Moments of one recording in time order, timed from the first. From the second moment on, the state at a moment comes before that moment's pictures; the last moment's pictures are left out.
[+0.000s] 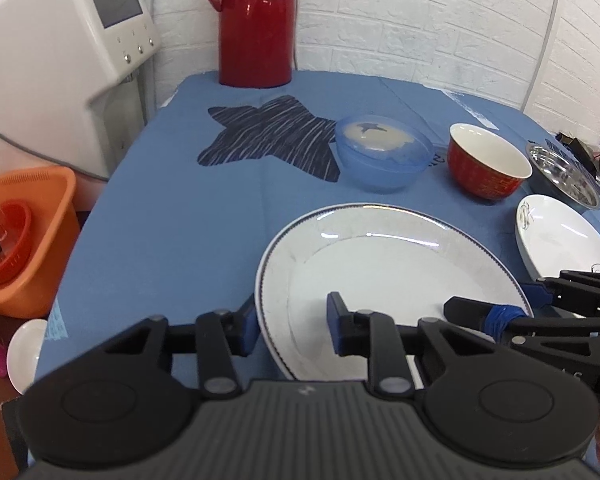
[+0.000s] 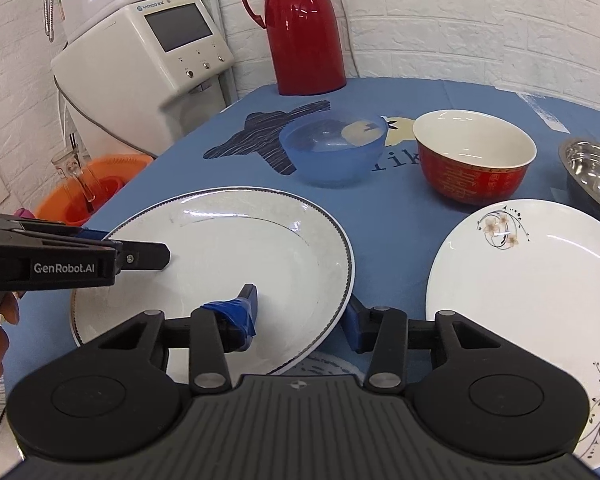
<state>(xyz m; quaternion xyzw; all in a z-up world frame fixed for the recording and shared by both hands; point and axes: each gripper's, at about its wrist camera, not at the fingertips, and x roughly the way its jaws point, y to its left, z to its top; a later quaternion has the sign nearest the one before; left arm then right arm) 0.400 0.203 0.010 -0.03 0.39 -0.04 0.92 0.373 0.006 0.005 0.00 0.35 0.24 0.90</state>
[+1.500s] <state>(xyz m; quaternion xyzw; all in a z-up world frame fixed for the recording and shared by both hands) 0.420 0.216 0.052 -0.06 0.46 -0.05 0.89 0.412 0.018 0.040 -0.01 0.49 0.24 0.84</state>
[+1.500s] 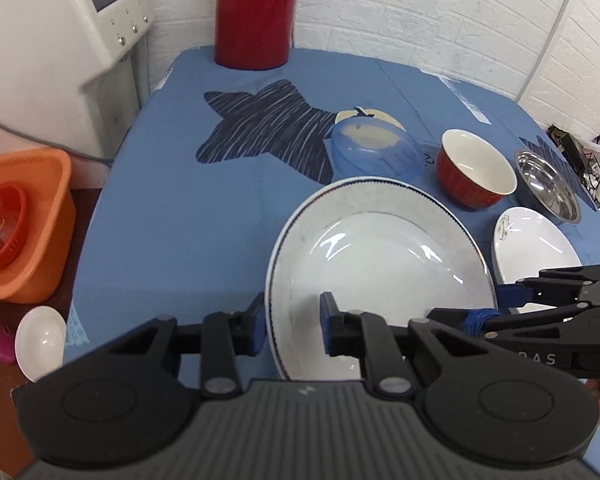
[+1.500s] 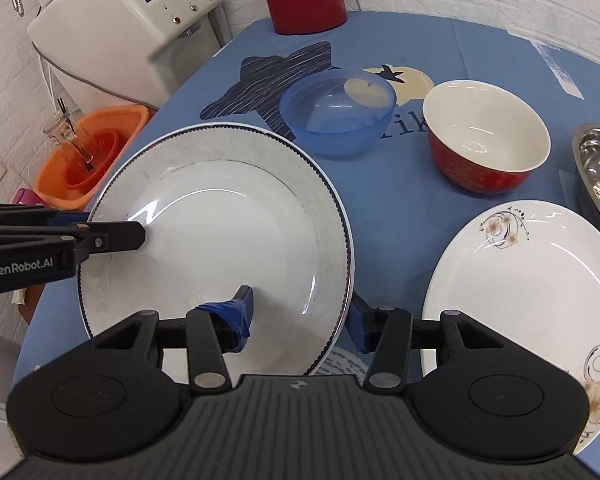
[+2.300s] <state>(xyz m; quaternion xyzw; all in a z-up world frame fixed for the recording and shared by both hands) 0.350 0.213 0.091 -0.05 0.43 -0.03 0.90 0.352 0.013 0.086 0.00 0.46 0.25 0.85</state>
